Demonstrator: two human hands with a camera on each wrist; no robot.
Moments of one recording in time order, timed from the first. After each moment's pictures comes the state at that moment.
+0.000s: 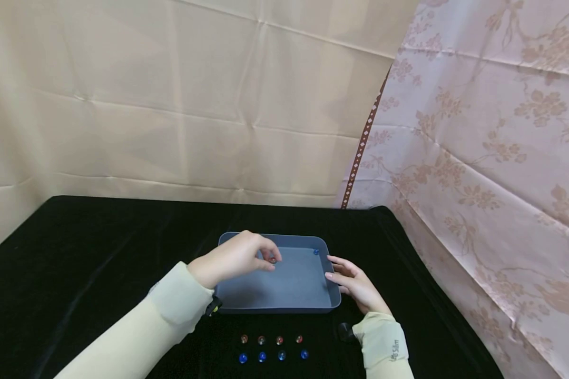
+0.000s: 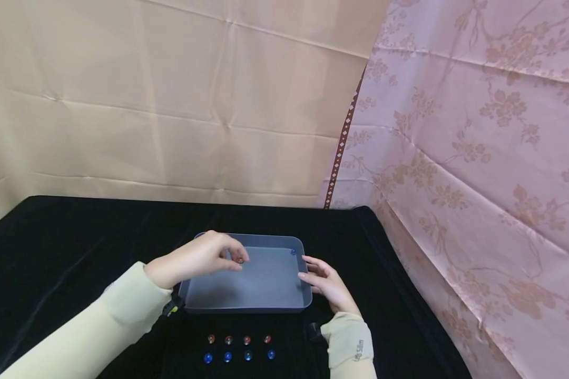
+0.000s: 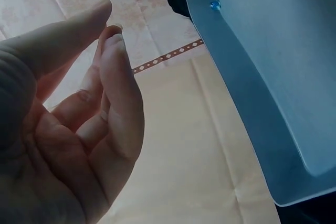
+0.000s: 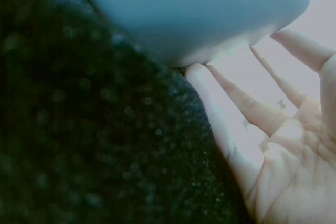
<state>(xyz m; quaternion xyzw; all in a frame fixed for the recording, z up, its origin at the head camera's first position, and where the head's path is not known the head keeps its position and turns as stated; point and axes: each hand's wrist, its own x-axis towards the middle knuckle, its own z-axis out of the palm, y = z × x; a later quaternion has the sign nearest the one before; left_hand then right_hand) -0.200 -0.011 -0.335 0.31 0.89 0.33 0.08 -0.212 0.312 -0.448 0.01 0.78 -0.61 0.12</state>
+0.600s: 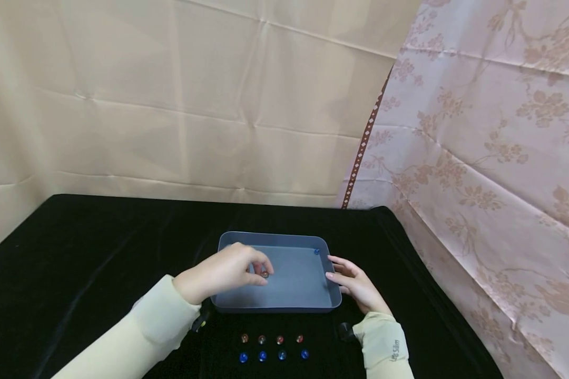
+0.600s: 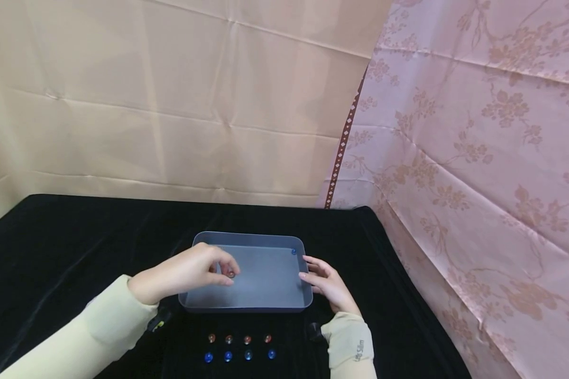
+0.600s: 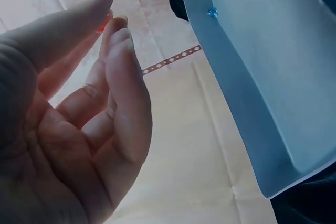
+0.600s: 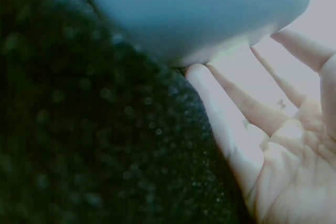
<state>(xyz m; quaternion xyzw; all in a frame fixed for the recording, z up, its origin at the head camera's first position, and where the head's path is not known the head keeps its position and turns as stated) -0.181 -0.026 -0.342 0.33 0.88 0.32 0.10 -0.212 0.315 -0.447 -0.01 0.78 -0.61 0.13</state>
